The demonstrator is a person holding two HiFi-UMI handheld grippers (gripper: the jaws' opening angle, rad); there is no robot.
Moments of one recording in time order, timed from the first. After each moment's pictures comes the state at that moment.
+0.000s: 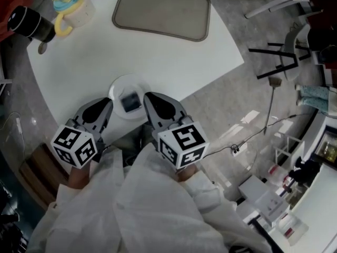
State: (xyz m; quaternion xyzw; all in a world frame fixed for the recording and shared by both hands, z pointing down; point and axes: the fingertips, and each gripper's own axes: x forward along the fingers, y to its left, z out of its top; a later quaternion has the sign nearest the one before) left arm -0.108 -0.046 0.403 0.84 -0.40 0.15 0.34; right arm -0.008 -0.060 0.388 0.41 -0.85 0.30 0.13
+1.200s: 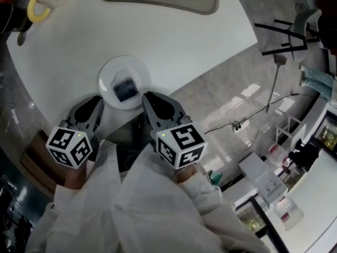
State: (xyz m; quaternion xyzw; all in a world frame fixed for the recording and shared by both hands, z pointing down) left arm -0.122 -0.013 0.481 0.79 -0.40 0.21 0.41; right arm 0.003 -0.017 0.467 0.42 -0.80 0.40 0.17
